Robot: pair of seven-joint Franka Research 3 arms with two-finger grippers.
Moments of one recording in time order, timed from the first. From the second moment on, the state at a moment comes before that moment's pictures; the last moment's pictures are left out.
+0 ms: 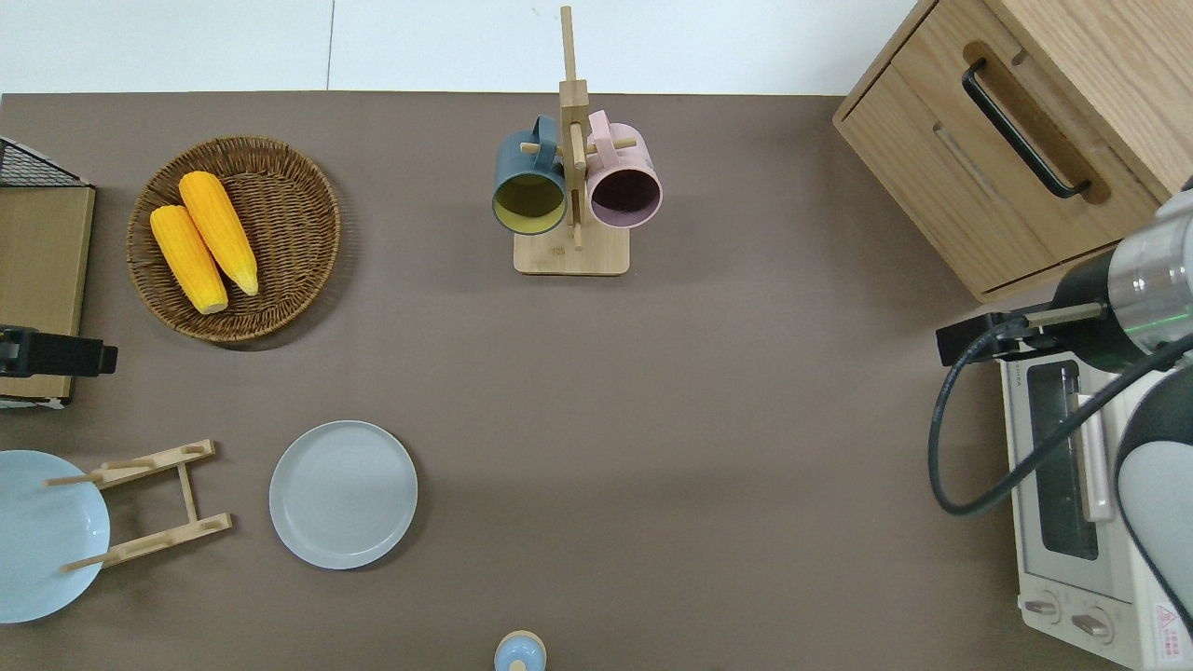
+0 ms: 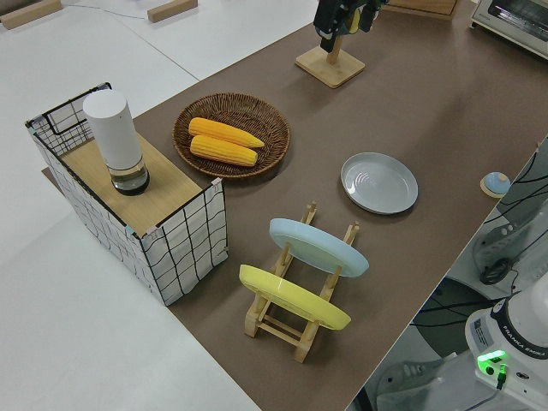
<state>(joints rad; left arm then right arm) -0.10 -0.07 0.15 -1.60 -0.04 1.61 0.18 -0.15 0.02 0.28 -1.49 -0.02 1.48 0.04</state>
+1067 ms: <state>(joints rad) -0.10 -0.07 0.16 -1.61 -0.01 1.62 0.27 -0.15 0.02 0.28 -1.49 -0.02 1.48 0.04</state>
